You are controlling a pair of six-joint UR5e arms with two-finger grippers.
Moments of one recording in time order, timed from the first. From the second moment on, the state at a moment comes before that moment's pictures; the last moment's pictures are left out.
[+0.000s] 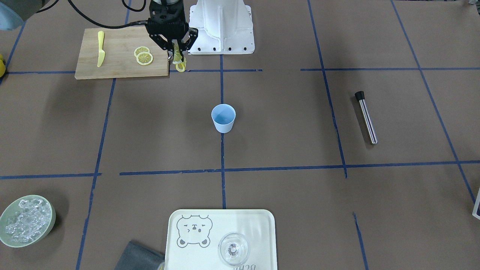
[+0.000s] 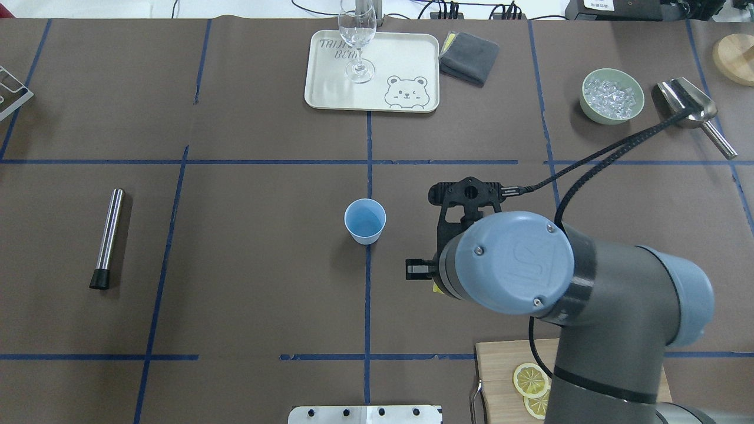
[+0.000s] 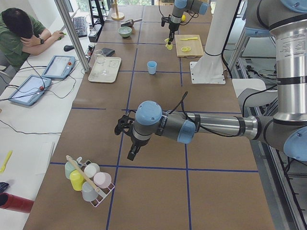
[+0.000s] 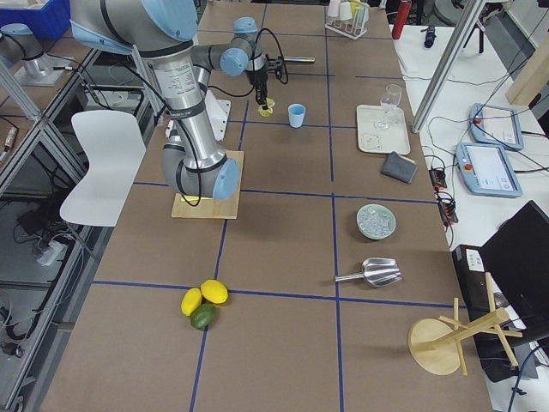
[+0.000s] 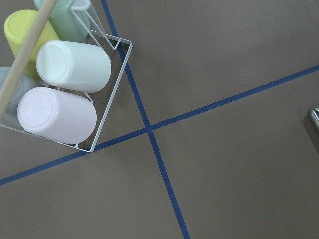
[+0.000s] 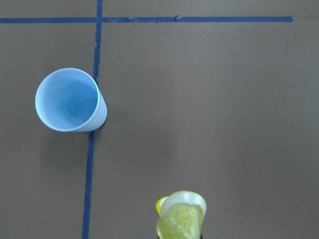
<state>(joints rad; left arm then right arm) -1.61 -1.41 -1.80 -1.82 -2.38 0.15 0.36 -0.98 2.16 -1.97 1.62 1.33</state>
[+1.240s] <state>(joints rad) -1.61 -1.41 -1.80 -1.82 -2.38 0.15 0.45 -0.64 1.61 -1.83 1.65 1.29</state>
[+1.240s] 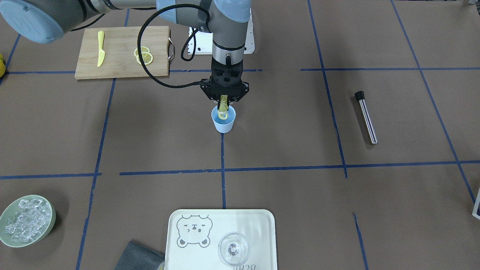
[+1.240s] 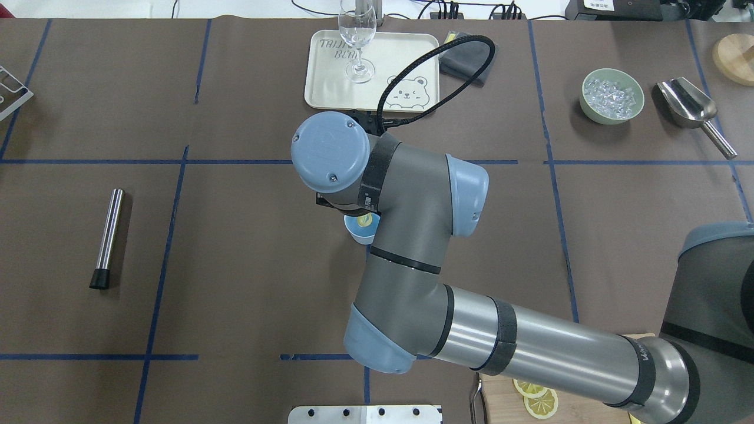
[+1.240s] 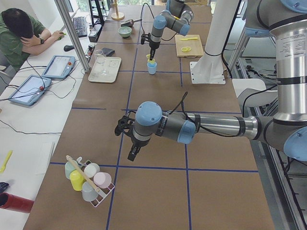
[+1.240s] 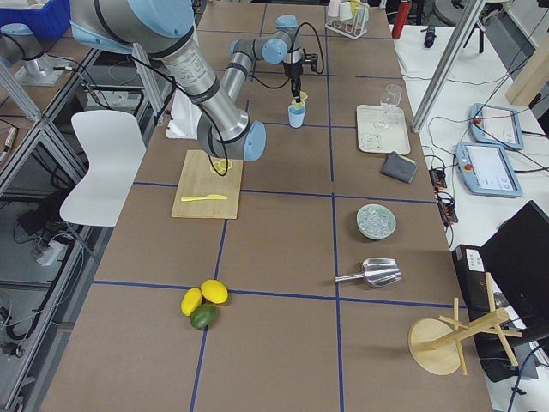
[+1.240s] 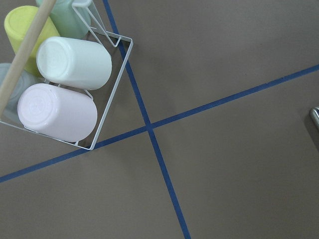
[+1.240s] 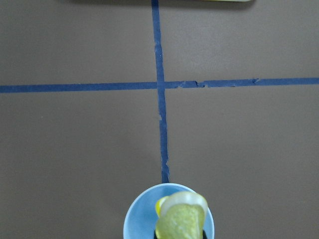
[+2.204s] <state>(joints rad) -1.61 -1.41 -1.79 -1.83 -2.38 0.15 0.53 -0.72 1.72 -1.84 1.75 1.14</state>
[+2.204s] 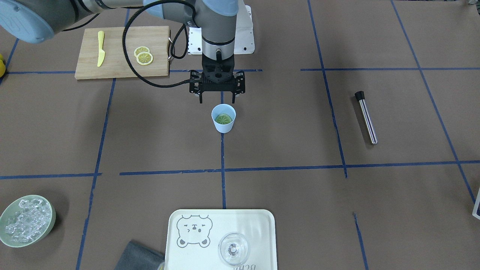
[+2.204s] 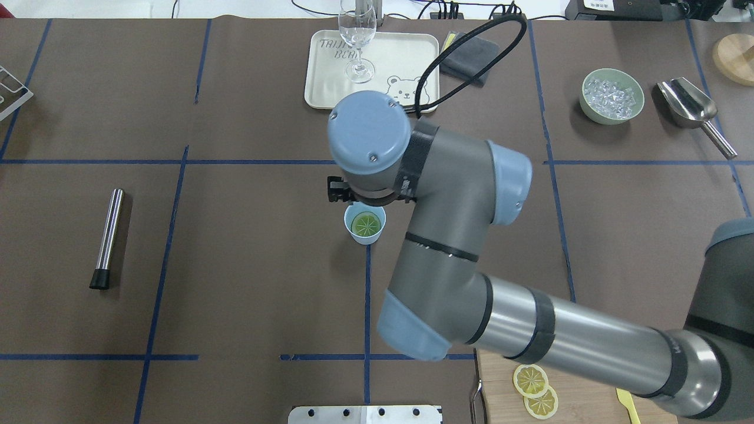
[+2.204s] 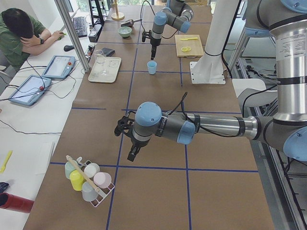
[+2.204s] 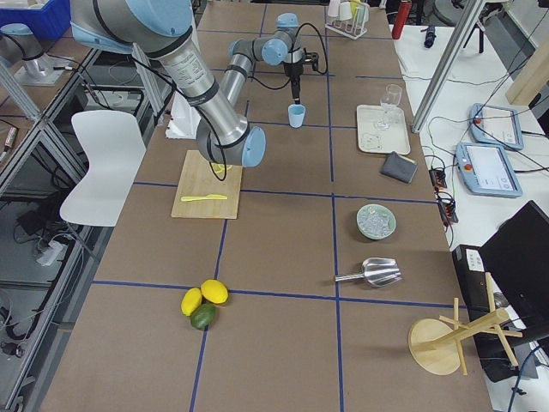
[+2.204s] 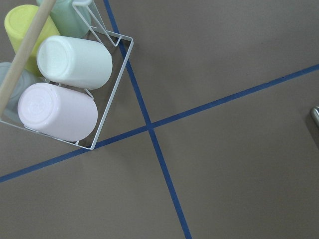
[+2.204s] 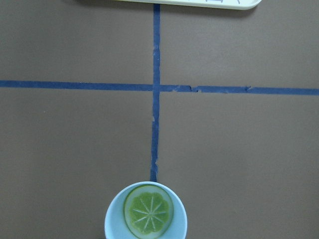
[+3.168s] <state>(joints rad) -1.58 -1.59 -1.65 -2.31 -2.38 0.10 1.21 -1.31 1.88 -1.80 2.10 0.21</state>
